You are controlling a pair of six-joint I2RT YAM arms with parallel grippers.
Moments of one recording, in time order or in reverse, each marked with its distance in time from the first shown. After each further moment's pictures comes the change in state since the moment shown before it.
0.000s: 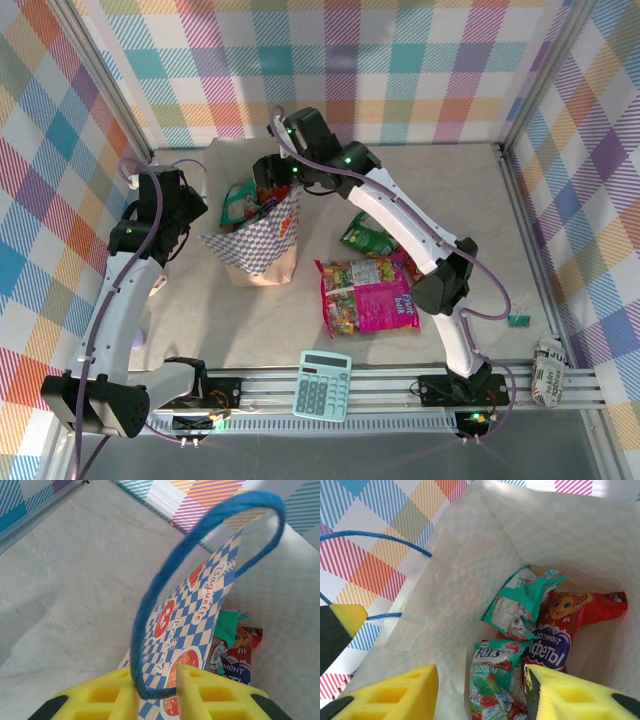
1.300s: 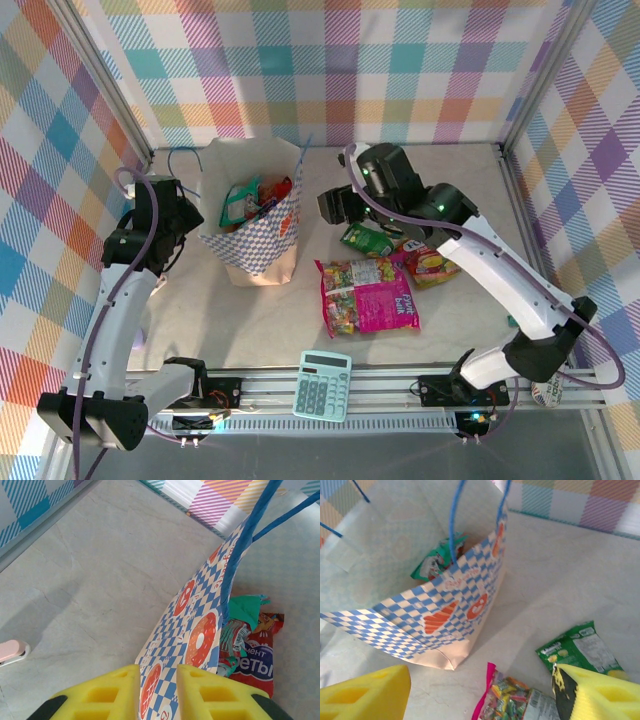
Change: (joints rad) left arm 0.000 -0.064 -0.019 -0.095 -0.026 0.026; right arm -0.013 -0.683 -0.715 0.013 0.290 -0.109
